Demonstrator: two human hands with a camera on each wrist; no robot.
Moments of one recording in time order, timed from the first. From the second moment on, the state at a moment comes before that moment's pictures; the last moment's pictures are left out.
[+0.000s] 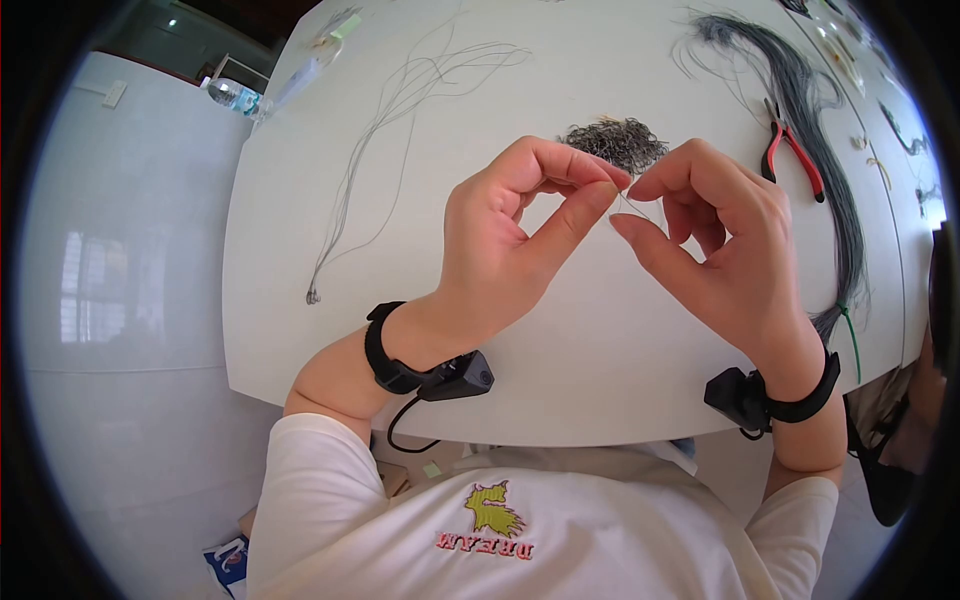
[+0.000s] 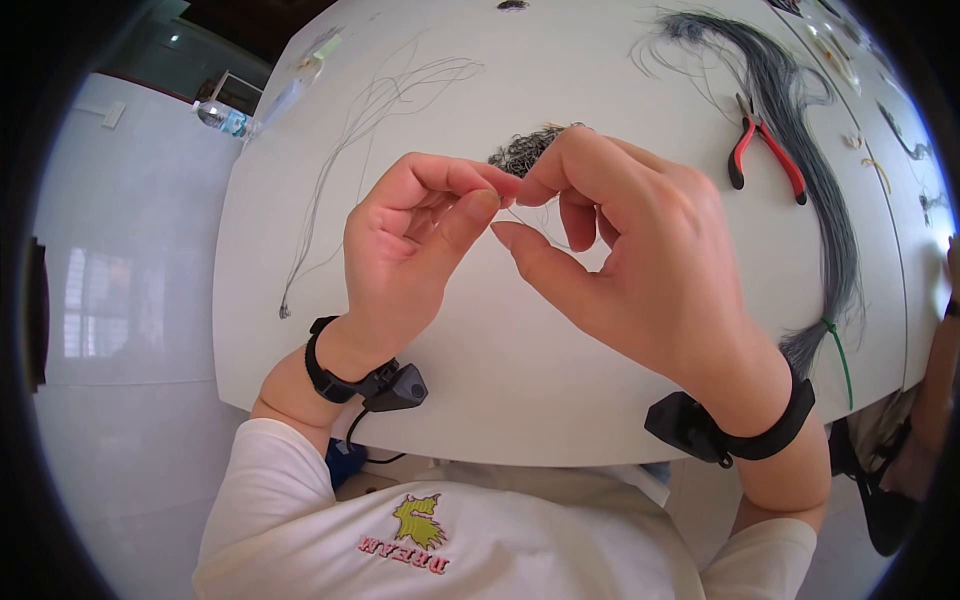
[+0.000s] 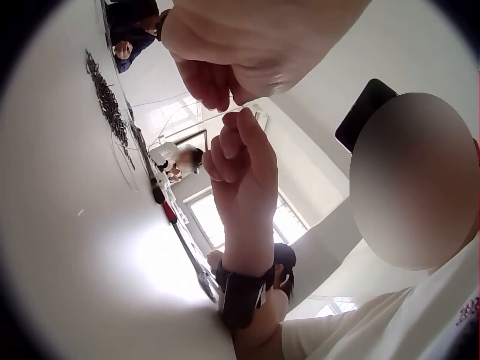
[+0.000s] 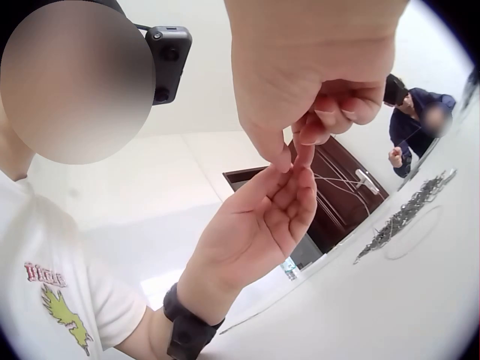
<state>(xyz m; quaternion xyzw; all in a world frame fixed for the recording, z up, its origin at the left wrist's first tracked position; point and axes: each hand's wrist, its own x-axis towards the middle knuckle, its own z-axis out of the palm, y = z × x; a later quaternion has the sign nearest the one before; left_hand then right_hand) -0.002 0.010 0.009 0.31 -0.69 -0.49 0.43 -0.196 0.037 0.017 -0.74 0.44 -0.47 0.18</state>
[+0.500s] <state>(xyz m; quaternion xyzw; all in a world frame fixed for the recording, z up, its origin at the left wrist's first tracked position) -0.004 0.013 0.013 0.29 -0.73 -0.44 0.43 -0.195 0.040 0.019 -0.72 0.37 -0.52 0.27</state>
